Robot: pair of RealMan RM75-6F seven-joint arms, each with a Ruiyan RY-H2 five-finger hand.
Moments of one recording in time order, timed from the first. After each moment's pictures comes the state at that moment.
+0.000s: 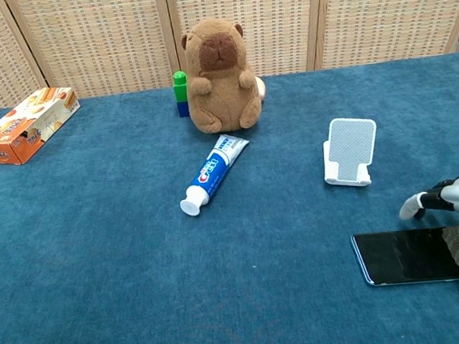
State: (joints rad) left arm -0.01 -0.99 0.00 -1.76 1.49 1.49 0.04; right arm 0.38 -1.45 0.02 -1.57 -1.32 1.00 -0.53
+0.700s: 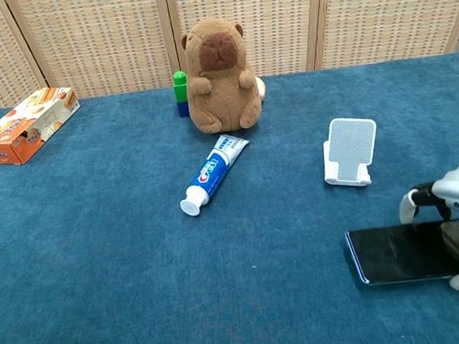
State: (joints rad) left arm -0.01 -0.99 0.00 -1.76 1.48 1.48 0.04; right arm 0.39 -1.45 -0.01 -1.56 -1.44 1.08 -0.50
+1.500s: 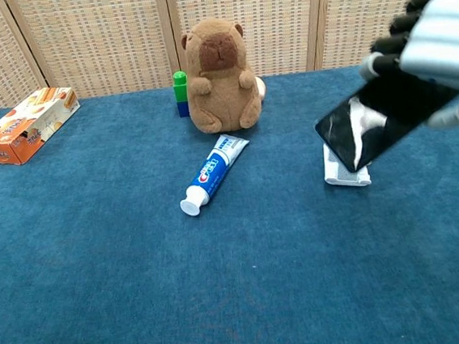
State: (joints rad) left arm -0.02 -0.97 0.00 -1.76 1.47 1.47 0.00; right arm 0.54 -1.29 0.11 -1.50 -1.85 1.24 -0.90
